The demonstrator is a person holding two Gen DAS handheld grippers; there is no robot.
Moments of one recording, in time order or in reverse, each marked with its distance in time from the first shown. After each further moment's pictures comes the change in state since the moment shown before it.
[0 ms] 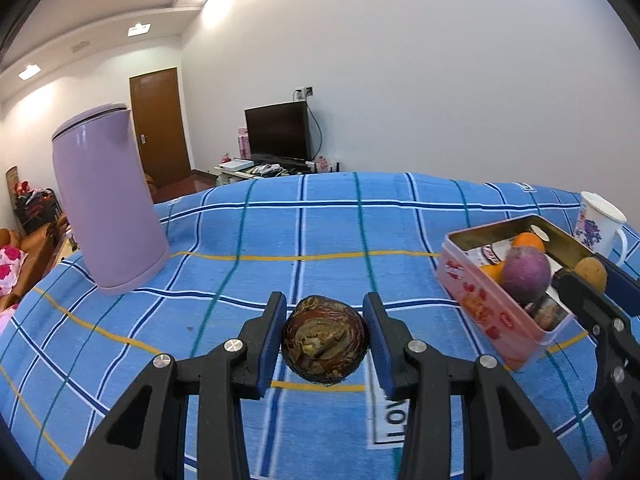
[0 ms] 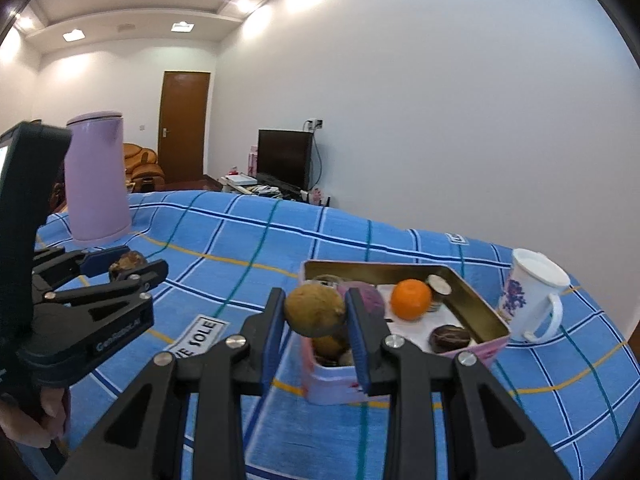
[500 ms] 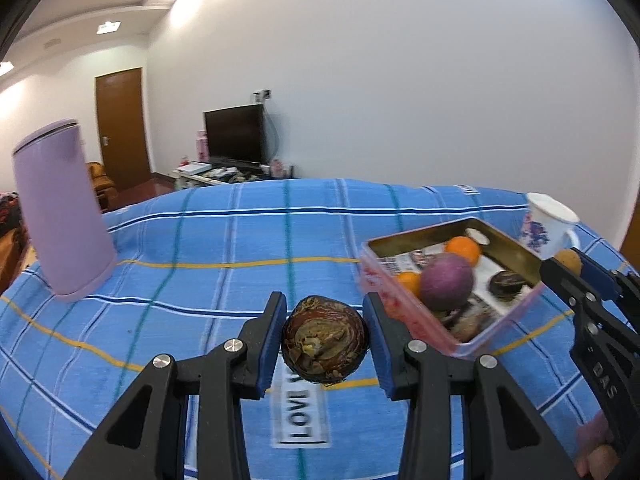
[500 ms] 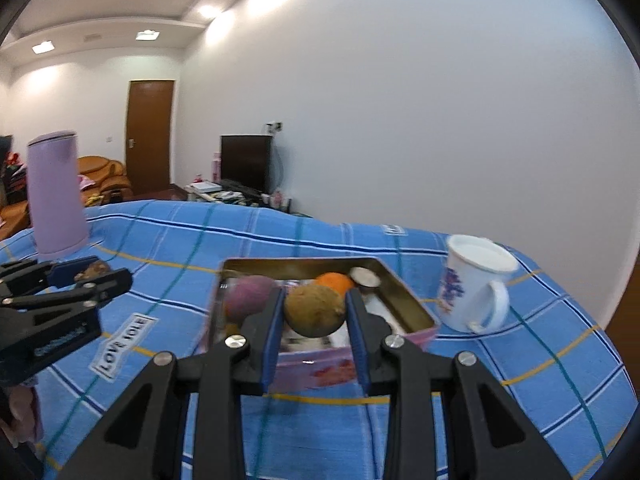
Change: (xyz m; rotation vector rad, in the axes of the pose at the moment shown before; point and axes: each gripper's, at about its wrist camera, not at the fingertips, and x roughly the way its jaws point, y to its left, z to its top) left arm -0.011 -0.045 0.007 0.015 -0.004 -0.167; right arm -0.011 -0.068 -0.008 0.071 -0.002 -0.120
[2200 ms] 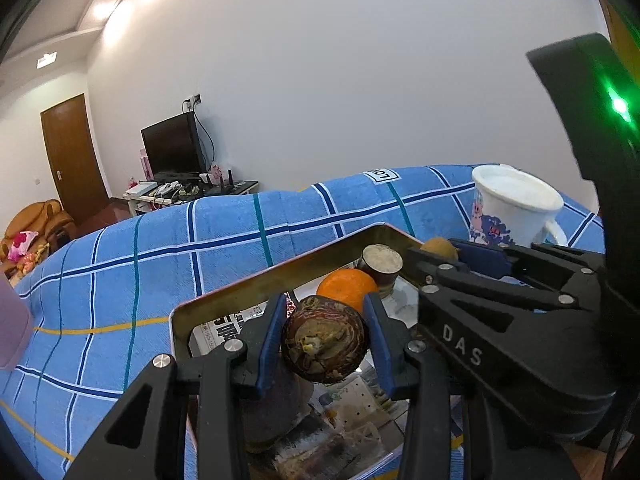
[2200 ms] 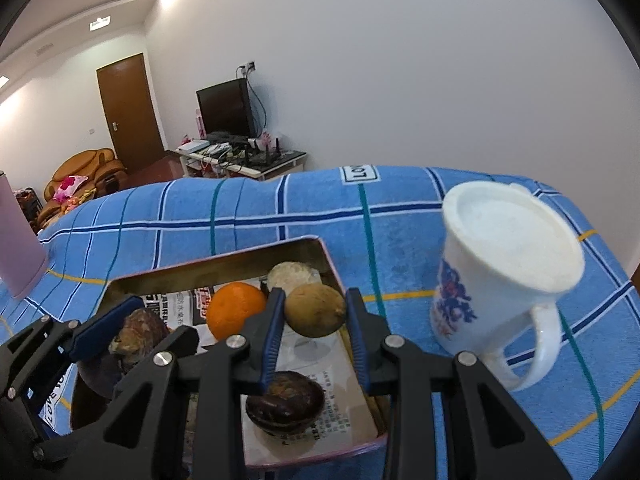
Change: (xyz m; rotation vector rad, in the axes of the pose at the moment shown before) left arm 0.091 -0.132 0.036 0.165 0.042 -0.090; right arm 0.137 -0.091 0.026 0.156 0.281 0.100
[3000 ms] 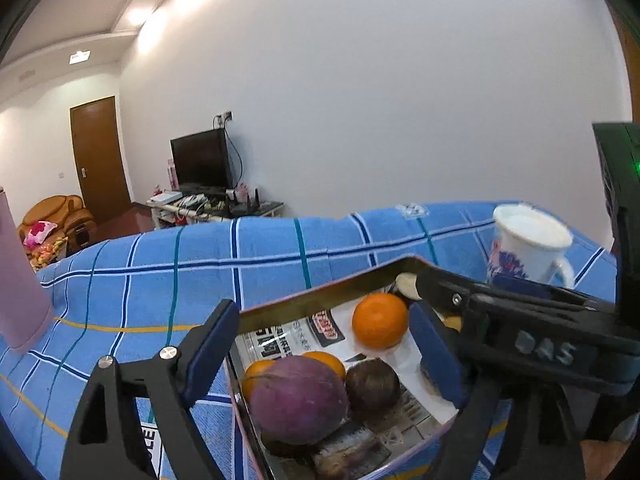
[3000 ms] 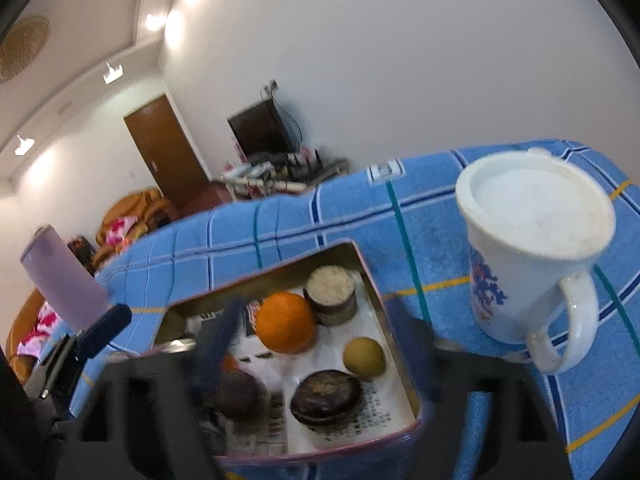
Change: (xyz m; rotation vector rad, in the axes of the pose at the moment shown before) left arm -0.028 0.019 0.001 -0.082 -0.116 0.069; right arm -0.017 -0.023 -0.006 0.162 -0.081 0.203
